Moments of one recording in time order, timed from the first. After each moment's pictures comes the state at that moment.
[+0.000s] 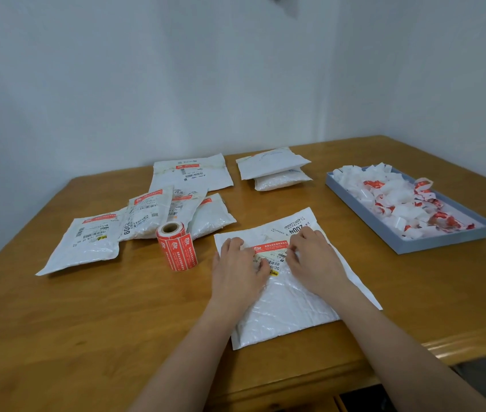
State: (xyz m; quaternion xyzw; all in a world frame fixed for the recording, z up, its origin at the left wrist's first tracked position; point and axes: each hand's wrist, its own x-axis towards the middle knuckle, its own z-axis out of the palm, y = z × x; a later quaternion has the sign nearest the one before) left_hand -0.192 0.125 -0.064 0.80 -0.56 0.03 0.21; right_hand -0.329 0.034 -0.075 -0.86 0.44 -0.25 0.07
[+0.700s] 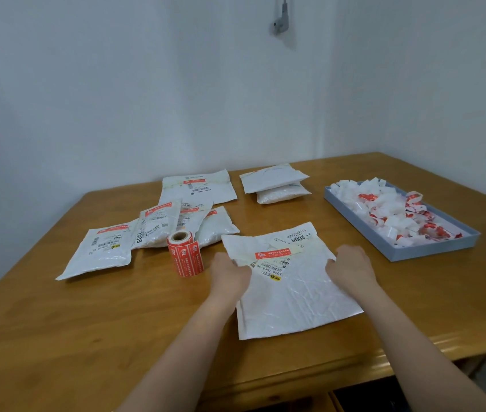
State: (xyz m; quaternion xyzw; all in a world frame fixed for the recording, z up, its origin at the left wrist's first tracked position) left_hand -0.198 0.149 -0.020 0.79 -0.28 -0.28 0.47; right_hand -0.376 0.035 -0.044 -0.73 0.64 -0.17 0.20
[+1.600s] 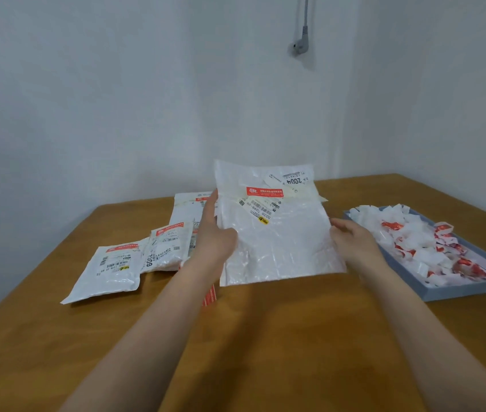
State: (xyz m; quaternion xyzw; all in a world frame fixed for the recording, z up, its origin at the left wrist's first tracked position) left_hand -0.134 0.122 0.059 0.63 -0.35 -0.27 0.64; right_hand -0.334 -0.003 0.020 -0.65 0.48 -0.41 0.42
